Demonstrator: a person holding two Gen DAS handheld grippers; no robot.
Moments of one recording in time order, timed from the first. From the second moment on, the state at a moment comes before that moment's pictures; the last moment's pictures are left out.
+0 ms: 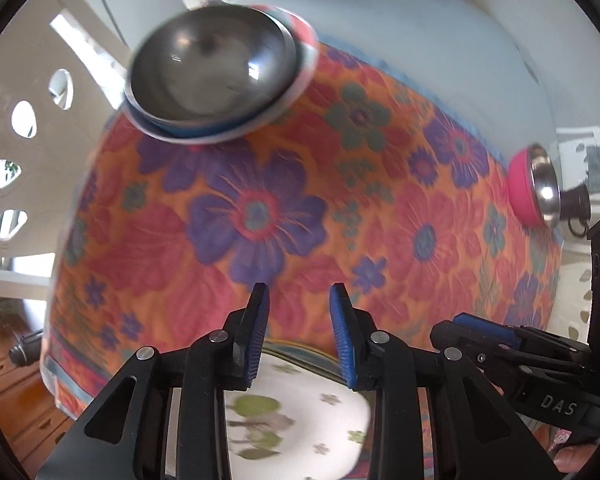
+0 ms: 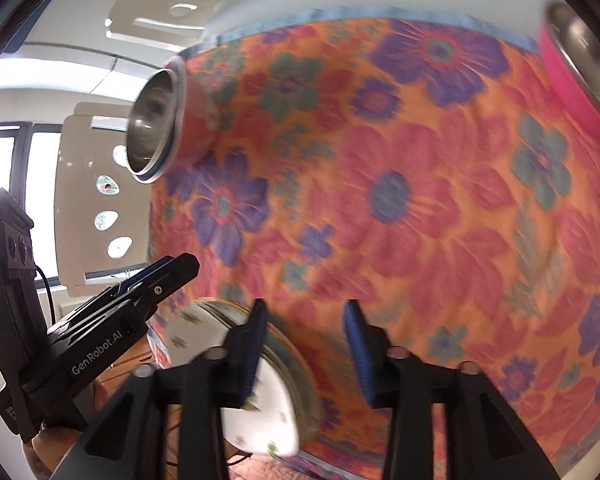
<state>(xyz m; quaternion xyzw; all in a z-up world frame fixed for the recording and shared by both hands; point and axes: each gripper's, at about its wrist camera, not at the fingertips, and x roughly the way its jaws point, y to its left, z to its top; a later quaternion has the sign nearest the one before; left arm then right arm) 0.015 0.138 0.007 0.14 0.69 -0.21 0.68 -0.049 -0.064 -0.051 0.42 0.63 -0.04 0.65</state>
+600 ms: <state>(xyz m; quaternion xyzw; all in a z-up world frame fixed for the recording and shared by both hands) -0.065 0.030 -0.018 0.18 0.68 -0.25 0.66 -0.157 -0.166 -0.069 0.42 0.63 -0.11 0.64</state>
